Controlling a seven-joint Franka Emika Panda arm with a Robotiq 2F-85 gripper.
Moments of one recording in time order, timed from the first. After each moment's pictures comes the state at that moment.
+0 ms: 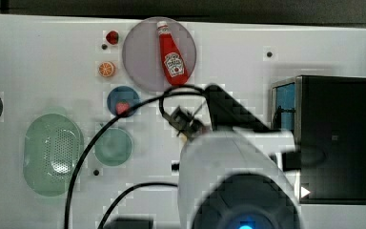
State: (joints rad) arm -0.02 -0.35 -0.02 -2.08 -0.03 0.33 -0.18
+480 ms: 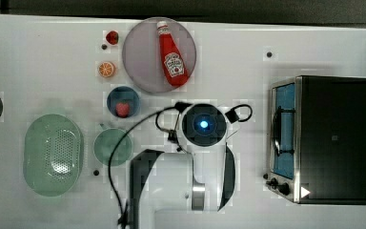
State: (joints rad) arm -0.02 -0.03 -0.02 -2.41 -0.03 0.63 -0.65
